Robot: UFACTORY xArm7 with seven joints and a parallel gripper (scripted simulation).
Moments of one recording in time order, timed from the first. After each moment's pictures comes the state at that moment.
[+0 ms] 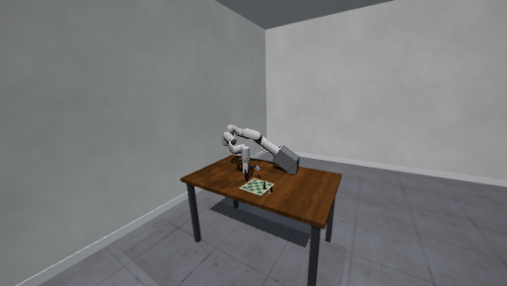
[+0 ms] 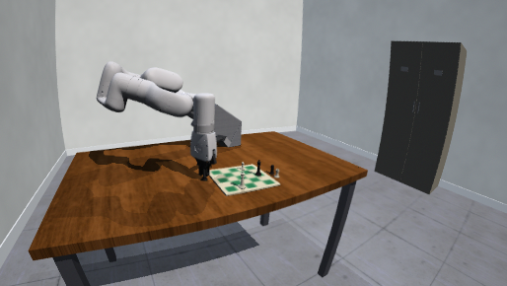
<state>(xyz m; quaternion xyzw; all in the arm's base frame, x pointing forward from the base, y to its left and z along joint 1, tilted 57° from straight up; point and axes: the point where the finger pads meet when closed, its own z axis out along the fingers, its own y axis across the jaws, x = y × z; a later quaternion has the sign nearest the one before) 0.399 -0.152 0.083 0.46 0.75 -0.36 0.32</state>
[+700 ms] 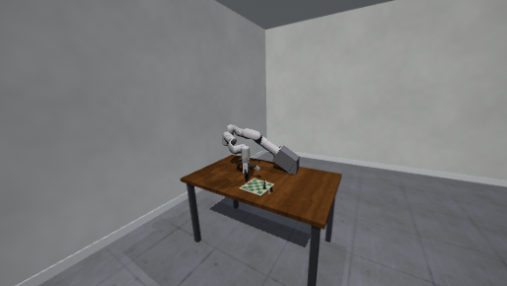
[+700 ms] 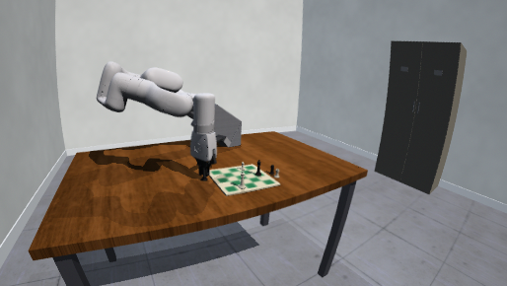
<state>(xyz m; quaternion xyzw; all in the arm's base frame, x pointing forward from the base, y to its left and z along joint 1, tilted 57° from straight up) 0.399 -0.151 0.083 0.46 0.75 -0.36 0.32</state>
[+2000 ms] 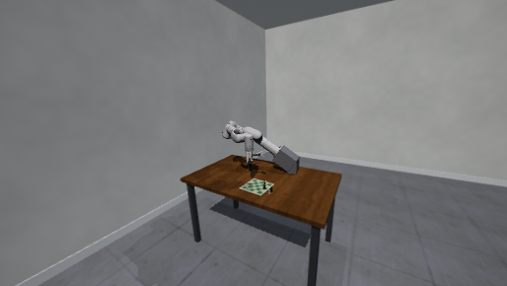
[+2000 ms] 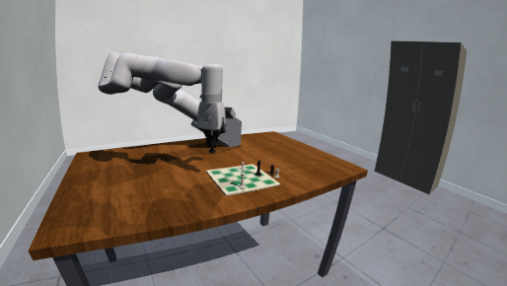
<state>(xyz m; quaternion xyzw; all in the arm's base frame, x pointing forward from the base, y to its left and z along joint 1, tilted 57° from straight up) 0.375 -0.046 0.108 0.42 0.78 -0.37 0.30</state>
